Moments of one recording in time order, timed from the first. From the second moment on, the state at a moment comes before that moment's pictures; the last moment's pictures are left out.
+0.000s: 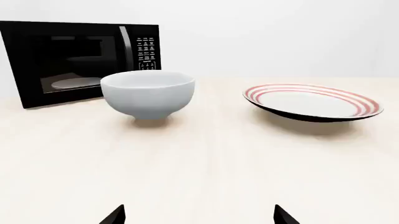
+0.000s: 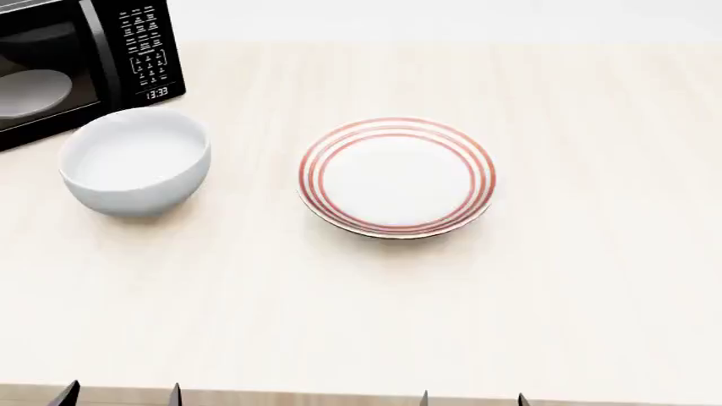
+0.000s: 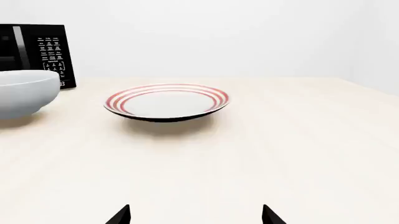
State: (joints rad) left arm 0.00 0.00 0.00 0.00 0.00 0.00 0.00; right arm 0.00 0.00 0.00 0.00 0.00 0.00 0.00
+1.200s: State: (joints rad) left arm 0.09 -0.12 0.14 0.41 0.02 -0.16 -0.14; right arm -0.07 0.11 -0.16 -0.43 0.01 0.15 0.14
